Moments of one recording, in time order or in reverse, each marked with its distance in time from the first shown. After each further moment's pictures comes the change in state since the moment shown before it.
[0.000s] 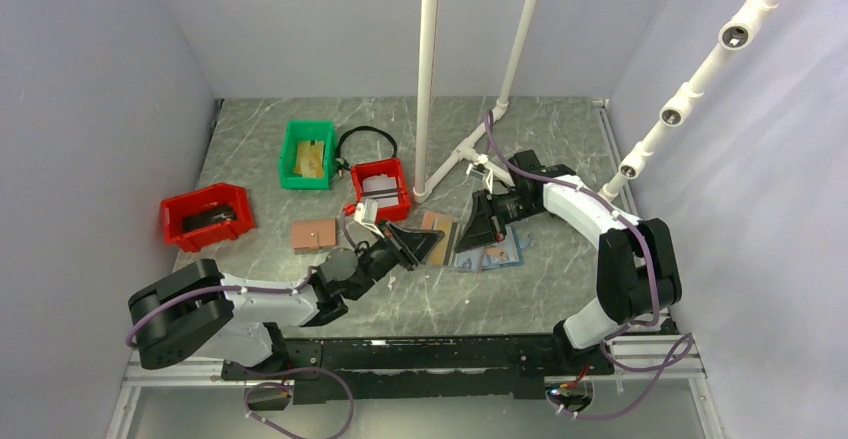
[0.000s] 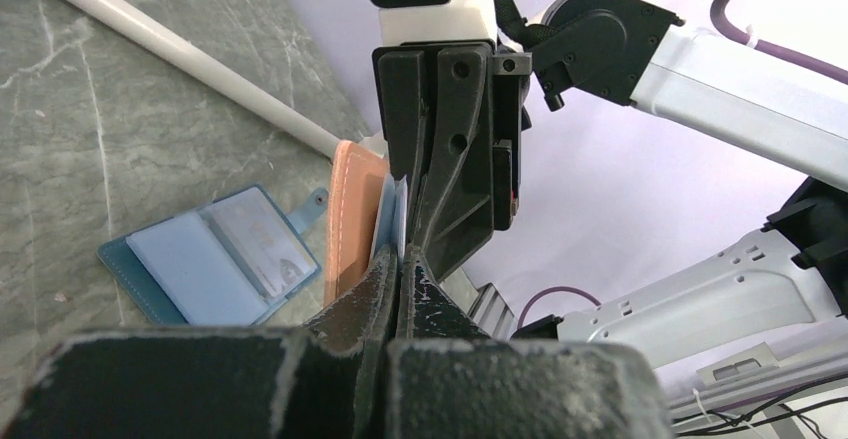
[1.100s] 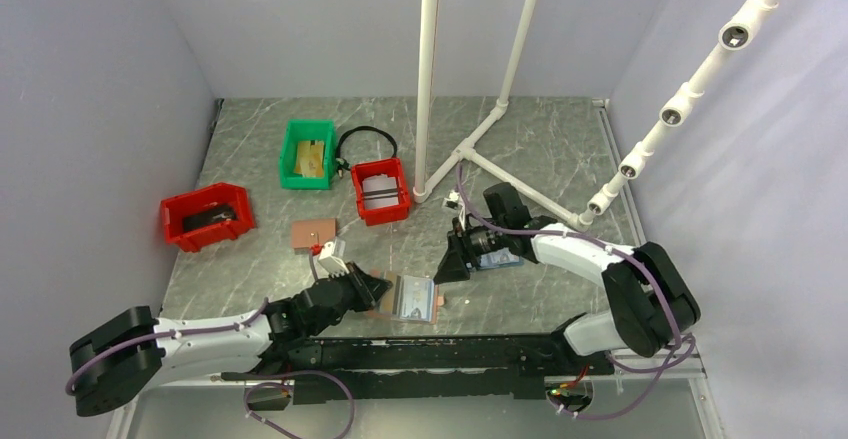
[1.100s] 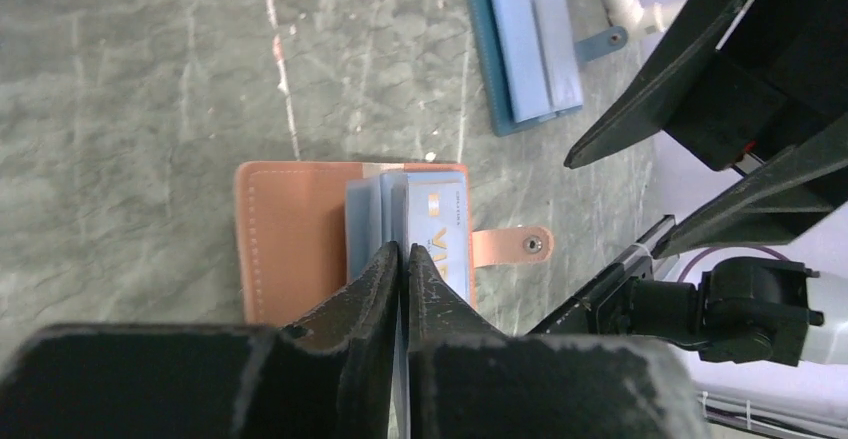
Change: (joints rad) left arm -0.012 -0.437 -0.310 -0.665 -0.135 -0.248; right arm 0.234 -0.157 -0.362 0.747 0.361 0.442
